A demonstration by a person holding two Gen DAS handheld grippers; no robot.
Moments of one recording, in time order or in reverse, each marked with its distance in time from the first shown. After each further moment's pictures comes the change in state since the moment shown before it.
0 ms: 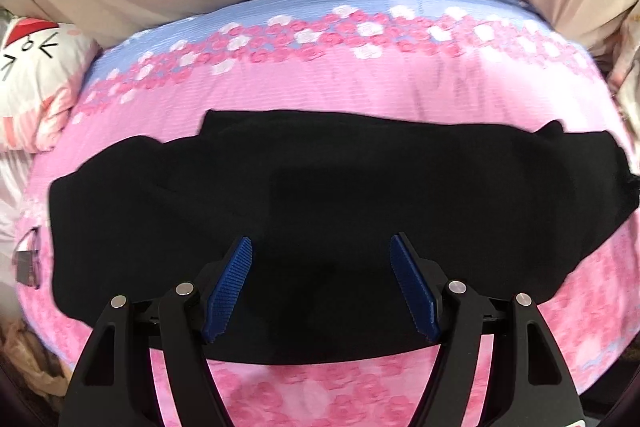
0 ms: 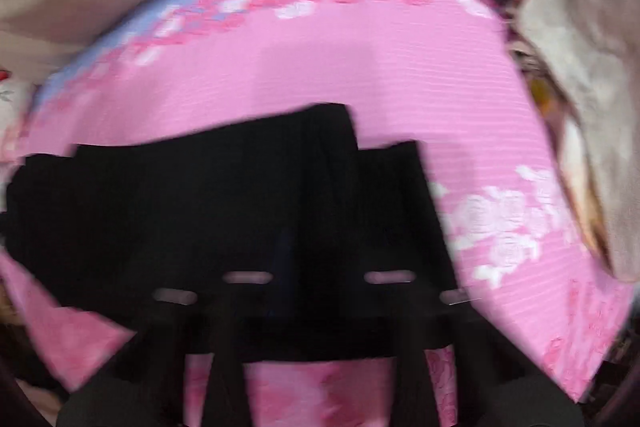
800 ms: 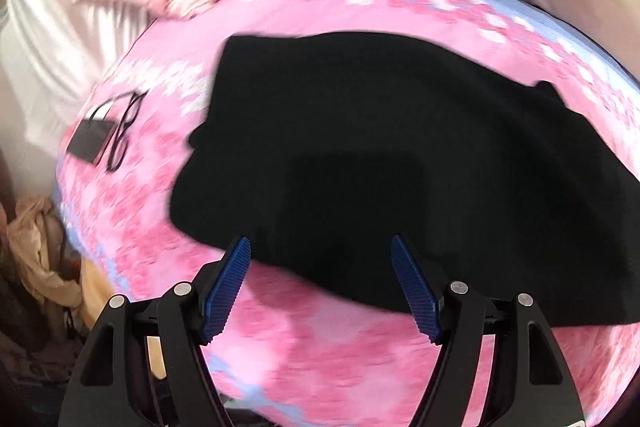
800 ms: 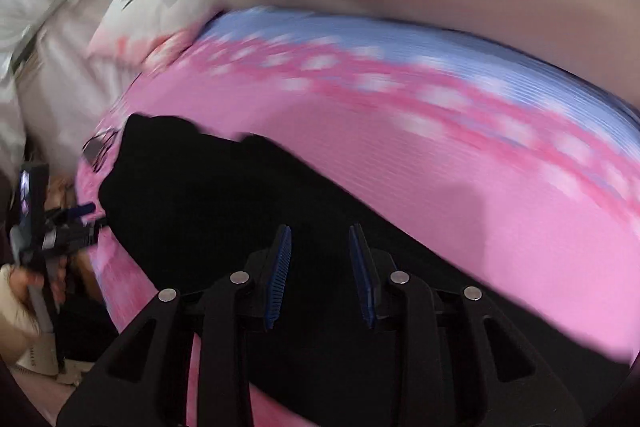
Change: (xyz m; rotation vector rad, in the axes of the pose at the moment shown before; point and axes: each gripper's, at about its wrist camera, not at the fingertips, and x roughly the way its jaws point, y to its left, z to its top) left arm 0.010 0.238 -0.095 -0.403 0.096 0.185; right arm 0.015 0.426 0.039 -0.518 0.023 0.368
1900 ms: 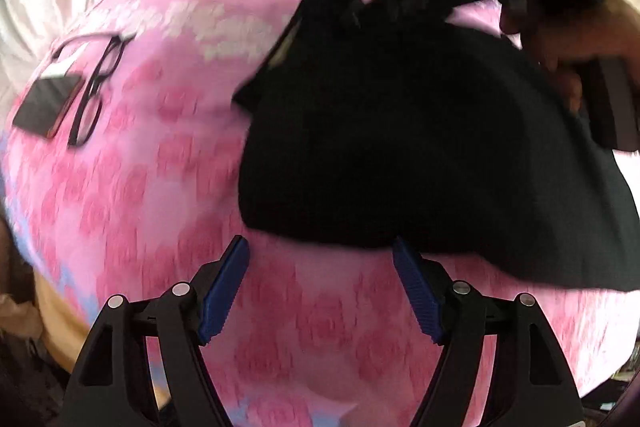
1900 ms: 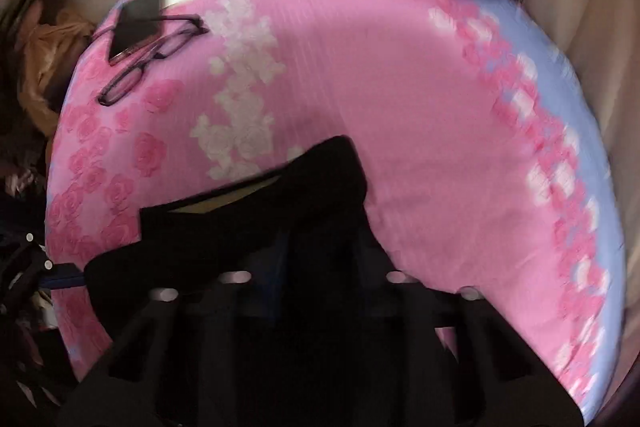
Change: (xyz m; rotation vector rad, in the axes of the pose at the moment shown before) left arm 0.062 0.098 0.002 0.001 0.011 -0.239; right arm 0.226 0.302 0.115 -0.664 0.238 0.040
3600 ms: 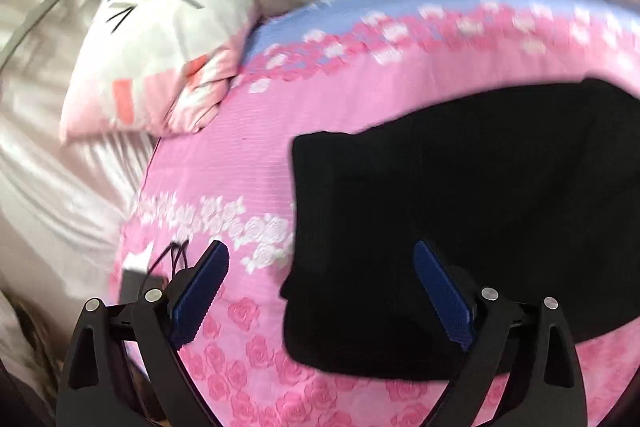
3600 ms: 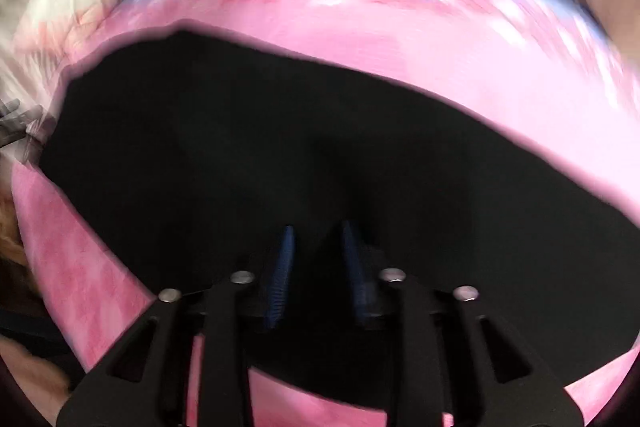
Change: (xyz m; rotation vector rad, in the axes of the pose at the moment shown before) left arm -0.001 -0.080 0.081 0.415 -0.150 0.442; right arm -0.166 -0.136 -0.495 1.014 -0.153 -0.212
